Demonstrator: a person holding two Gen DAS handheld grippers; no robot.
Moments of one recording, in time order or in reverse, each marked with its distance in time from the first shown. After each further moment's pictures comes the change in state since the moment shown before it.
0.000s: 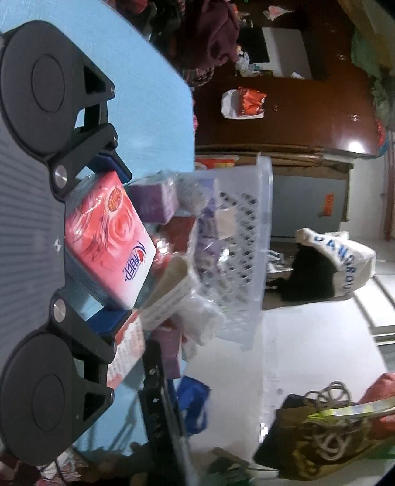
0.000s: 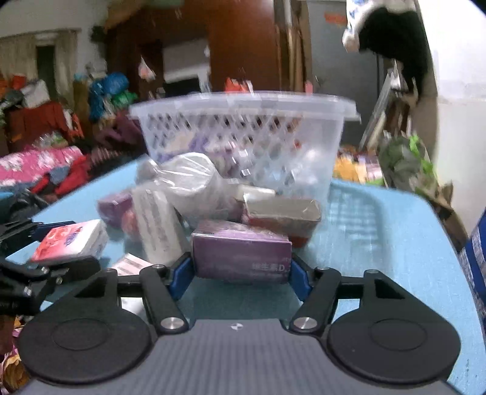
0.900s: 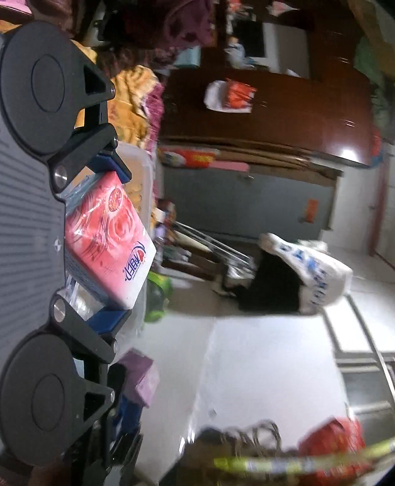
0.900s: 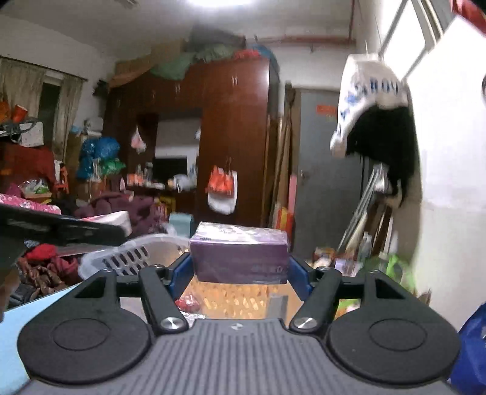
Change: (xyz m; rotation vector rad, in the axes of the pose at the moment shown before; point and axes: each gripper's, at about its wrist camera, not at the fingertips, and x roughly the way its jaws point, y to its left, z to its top) left arm 0.113 0.029 0.186 -0.091 -0.020 -0.037; right arm 0.029 -0.033 0.137 -0.082 -0.292 -0.099
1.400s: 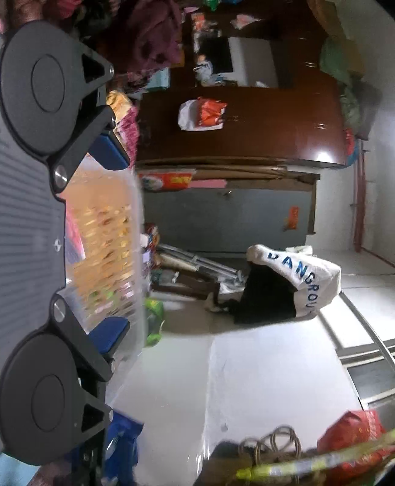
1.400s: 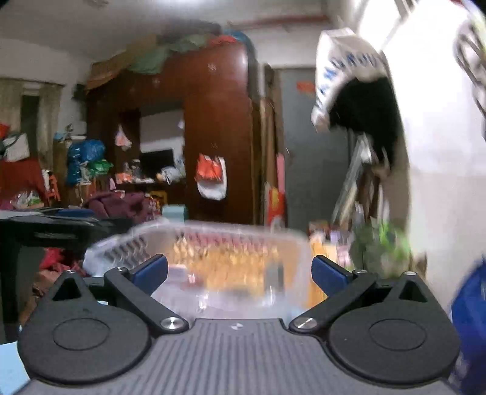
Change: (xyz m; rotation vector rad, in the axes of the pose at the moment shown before) left arm -0.033 -0.014 -0.028 0.101 -0.075 0.073; right arm -0.049 0.000 -0.026 0.125 0.066 -0.038
